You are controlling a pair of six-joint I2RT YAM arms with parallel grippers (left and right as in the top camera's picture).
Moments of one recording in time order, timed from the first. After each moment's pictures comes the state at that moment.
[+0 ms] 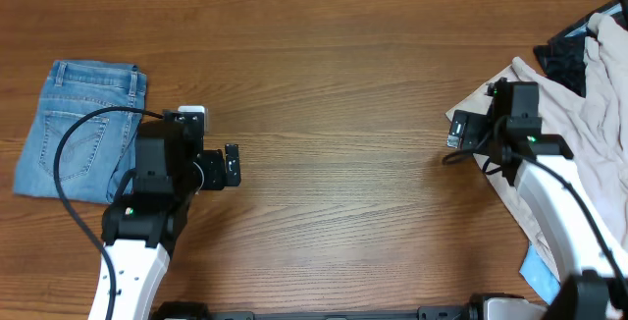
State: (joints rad) left arm -0.08 1.04 0.78 -0.58 0.06 -0.09; right arm -0.03 1.45 0.92 -0.53 0.12 0.17
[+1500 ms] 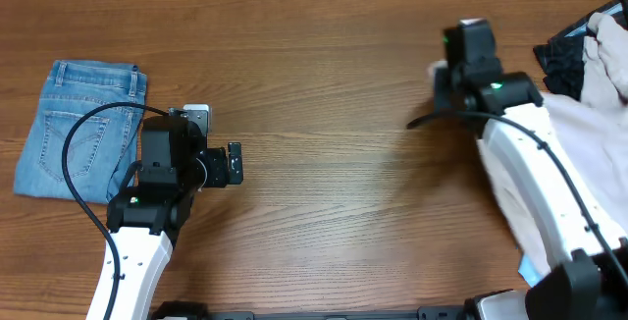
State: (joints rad) left arm -0.08 1.09 0.78 -0.57 0.07 -0.09; right arm 0.25 1.58 1.39 -0.76 0.38 0.12
